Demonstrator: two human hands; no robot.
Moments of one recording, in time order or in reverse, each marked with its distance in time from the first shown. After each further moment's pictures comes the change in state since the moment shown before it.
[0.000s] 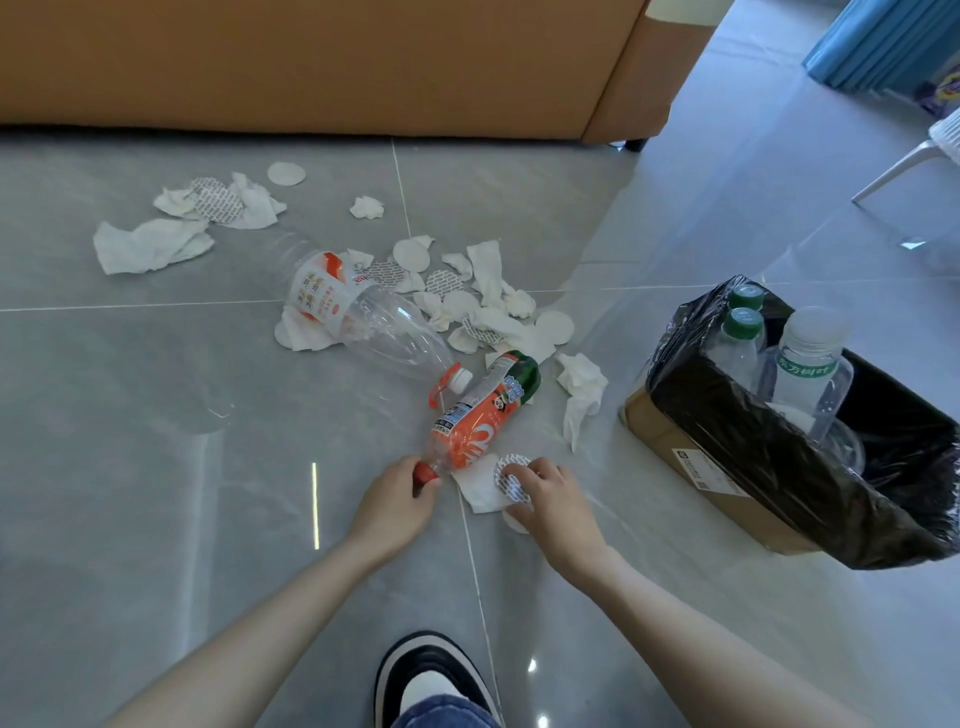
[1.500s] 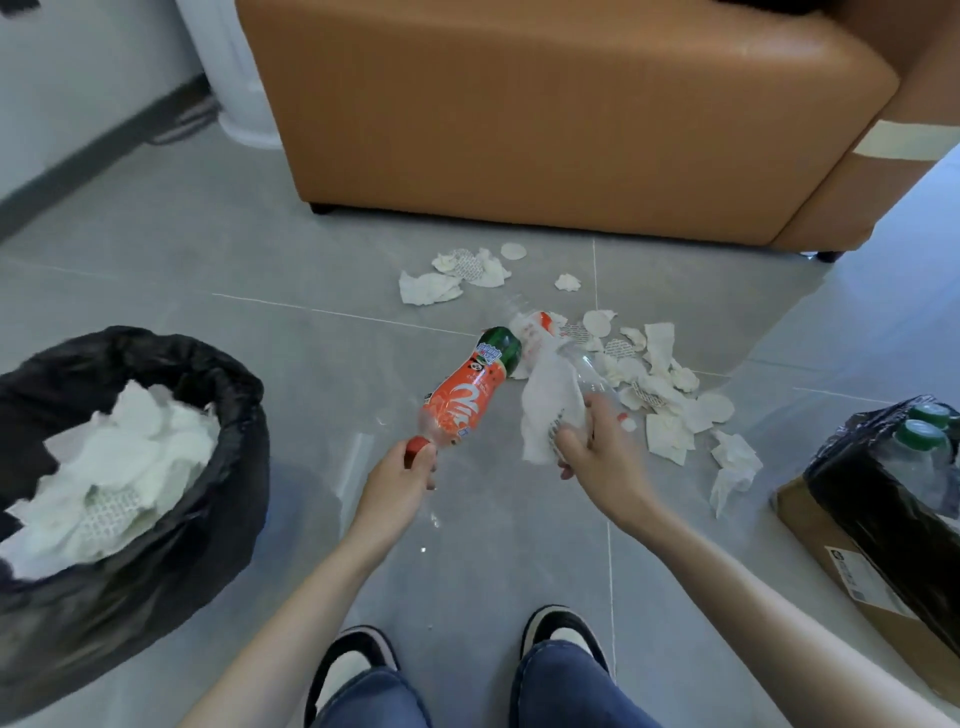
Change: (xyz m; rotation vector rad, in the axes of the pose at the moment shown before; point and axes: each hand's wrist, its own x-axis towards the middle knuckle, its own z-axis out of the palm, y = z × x) left_hand -0.154 -0.036 -0.152 -0.522 0.470 -0.221; right_hand -0.043 -0.190 -0.117 0.755 0.058 -0.242
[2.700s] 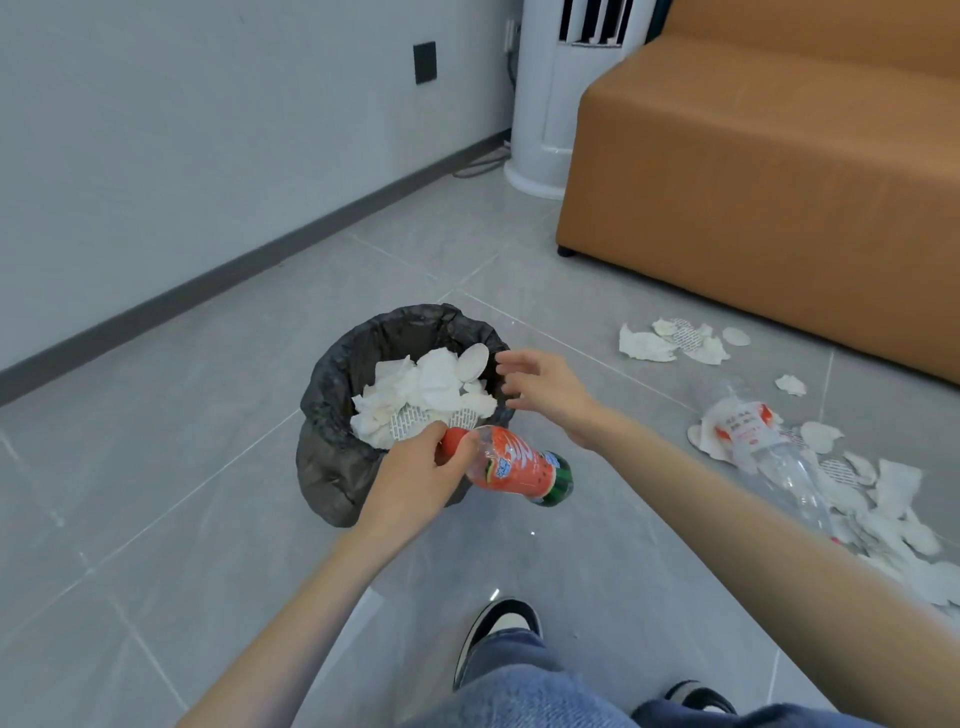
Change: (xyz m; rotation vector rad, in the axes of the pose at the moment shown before) left_hand -0.109 -0.028 -0.183 0.281 0.465 0.133; right_hand 0.009 -0.191 0.201 0.046 -0.683 -0.162
